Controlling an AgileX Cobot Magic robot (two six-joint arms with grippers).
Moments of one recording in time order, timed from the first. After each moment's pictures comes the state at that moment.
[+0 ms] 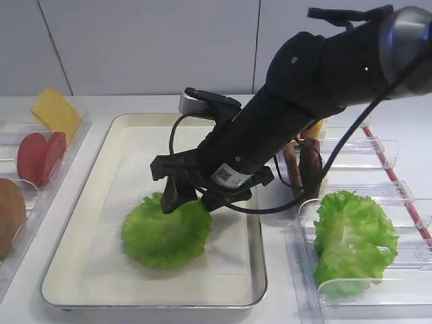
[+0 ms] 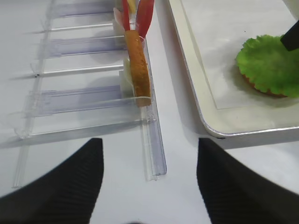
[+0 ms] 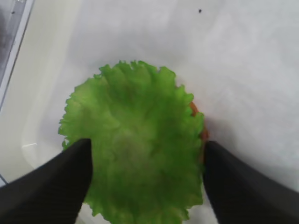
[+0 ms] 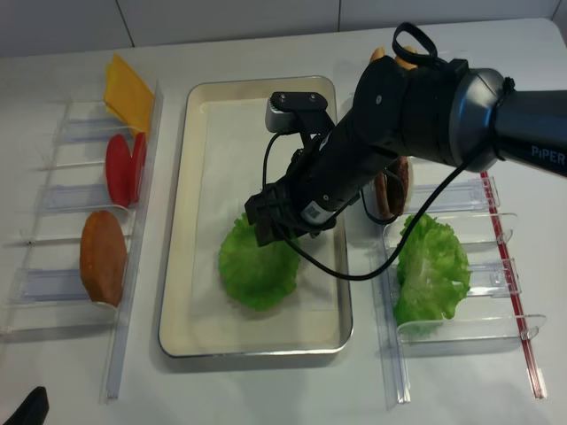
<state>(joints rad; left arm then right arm) -0.05 -0.02 -0.49 -0.04 1.18 -0.01 0.63 1.82 -1.16 0.80 0.66 -0.33</state>
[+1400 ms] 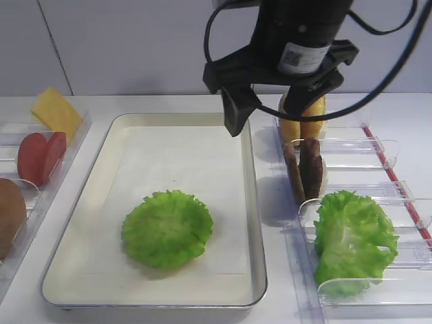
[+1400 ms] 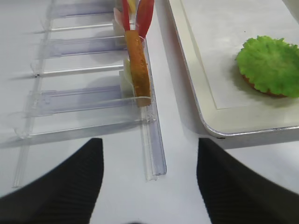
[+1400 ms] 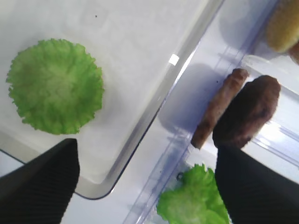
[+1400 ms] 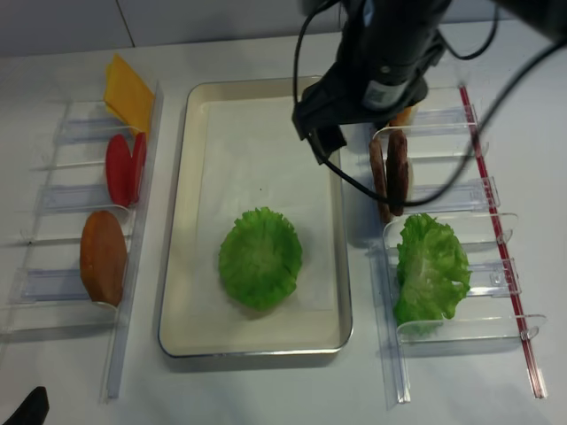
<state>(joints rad) -0.05 -0.02 -0.49 -0.04 1.18 -0.01 0.61 1.63 -1.52 0.12 1.23 0.08</state>
